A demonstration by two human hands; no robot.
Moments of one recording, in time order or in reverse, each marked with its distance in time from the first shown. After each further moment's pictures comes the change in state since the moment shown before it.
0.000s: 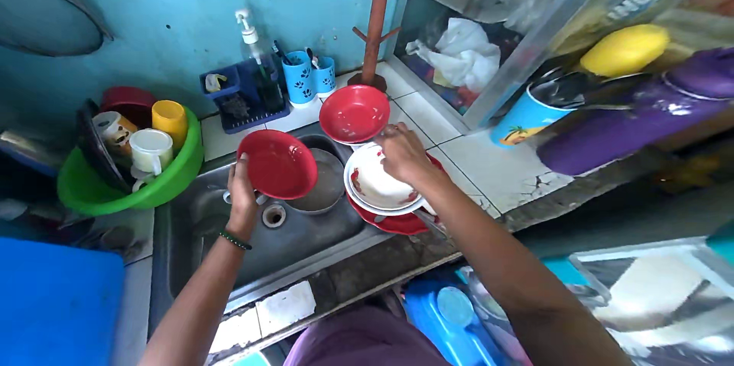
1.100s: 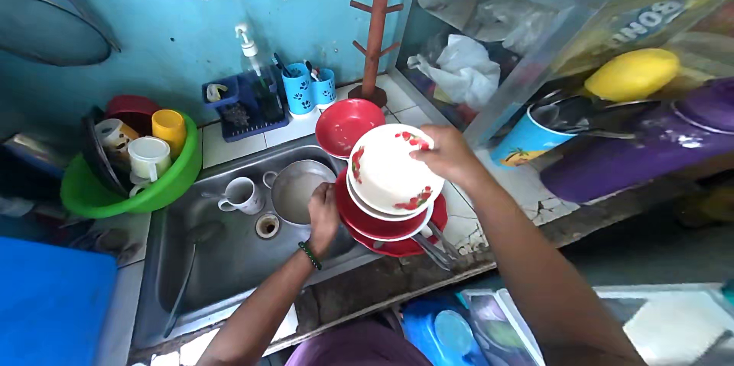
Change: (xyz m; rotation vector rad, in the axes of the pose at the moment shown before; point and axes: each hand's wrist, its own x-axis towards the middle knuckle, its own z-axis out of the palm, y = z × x) left_hand -0.072 -0.056 0.124 0.336 -0.281 0.144; right_hand -0.018 0.060 -0.056 0.505 0.148 0.141
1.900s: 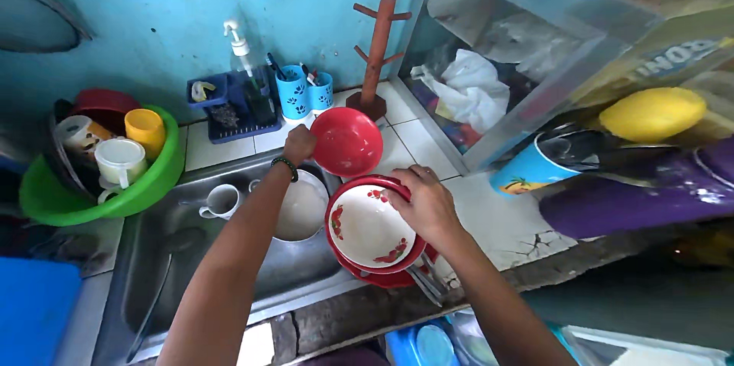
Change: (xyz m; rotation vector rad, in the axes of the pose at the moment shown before) left_hand 0.183 0.062 -0.012 0.570 -0.196 -0.136; right_hand -0.017 0.014 0.041 -0.263 0.100 -0.195
